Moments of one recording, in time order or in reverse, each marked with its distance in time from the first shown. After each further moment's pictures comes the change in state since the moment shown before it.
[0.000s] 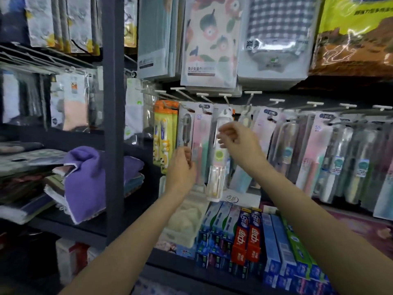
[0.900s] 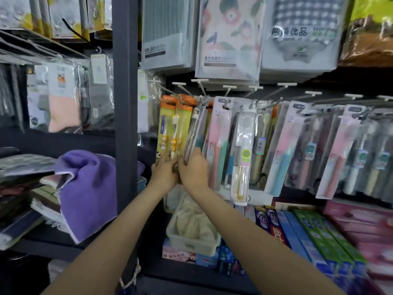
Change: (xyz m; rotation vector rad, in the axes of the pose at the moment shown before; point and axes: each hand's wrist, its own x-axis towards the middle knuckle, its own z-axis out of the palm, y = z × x) left_hand 0.059 -0.114 -0.035 0.183 -0.394 0.006; right_hand 0.001 -0.010 0.182 -0.111 0.093 0.297
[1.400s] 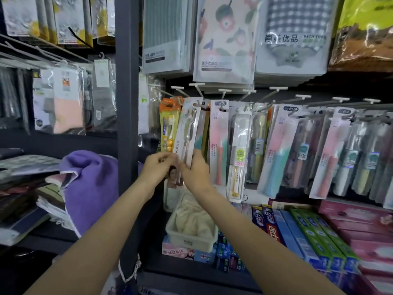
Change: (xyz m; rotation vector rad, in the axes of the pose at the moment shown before) left_hand -0.022 0.024 -0.032 -0.689 0.120 -0.179; right_hand -0.019 -0.003 -0.025 0.277 -0.147 -0.033
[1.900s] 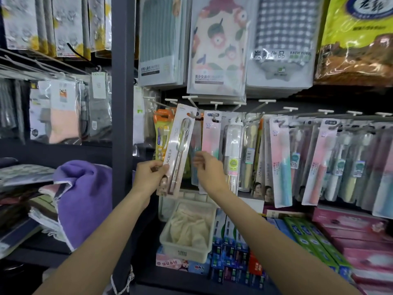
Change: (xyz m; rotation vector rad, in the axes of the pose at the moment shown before) left_hand 0.001 0.001 0.002 0.019 0.107 0.051; right_hand 0.015 -0.002 -0.048 -0.270 0.013 -0.053
